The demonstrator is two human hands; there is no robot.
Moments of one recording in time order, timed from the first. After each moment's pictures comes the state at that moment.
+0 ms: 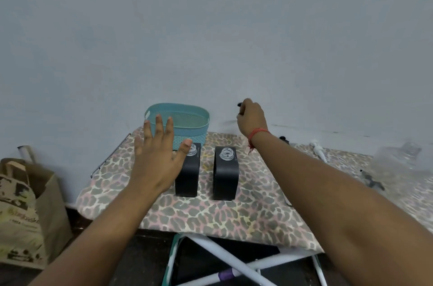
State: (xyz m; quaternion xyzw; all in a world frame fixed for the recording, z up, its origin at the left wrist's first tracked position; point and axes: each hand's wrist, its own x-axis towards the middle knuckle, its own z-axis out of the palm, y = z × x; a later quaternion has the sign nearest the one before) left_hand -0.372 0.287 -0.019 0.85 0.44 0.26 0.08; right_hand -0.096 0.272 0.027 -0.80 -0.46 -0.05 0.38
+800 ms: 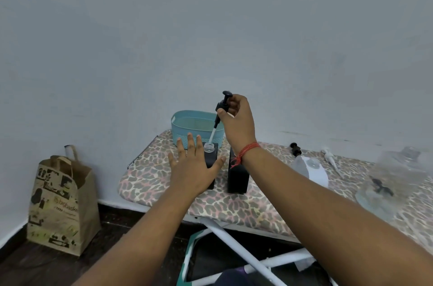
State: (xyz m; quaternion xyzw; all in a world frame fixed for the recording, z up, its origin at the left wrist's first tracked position) left_hand -0.361 0.236 -0.022 0.84 0.50 0.18 0.10; right_hand -0.240 0.214 0.070 -0.54 -0.45 0.13 0.70
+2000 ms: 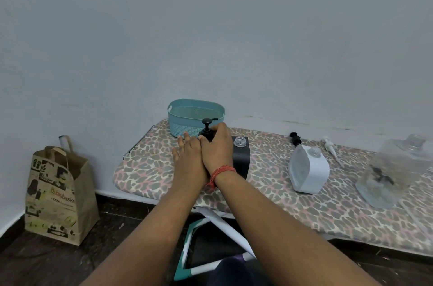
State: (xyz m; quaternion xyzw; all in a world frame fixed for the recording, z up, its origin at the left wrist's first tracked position) left_hand -0.346 0.241 -0.048 0.80 0.51 0.28 0.16; right_hand -0.286 0.208 -0.003 -0.70 -0.43 0.08 0.56
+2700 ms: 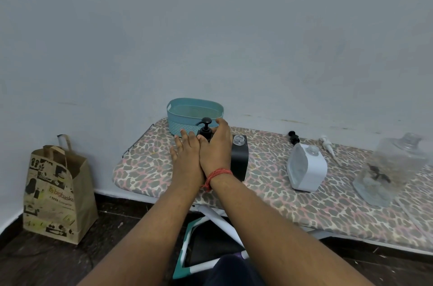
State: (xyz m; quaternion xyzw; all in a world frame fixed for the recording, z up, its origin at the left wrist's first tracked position) left_hand -0.346 0.246 -0.054 0.80 0.52 0.25 0.14; right_hand -0.291 0.209 -0.015 -0.70 -0.42 0.04 0.58
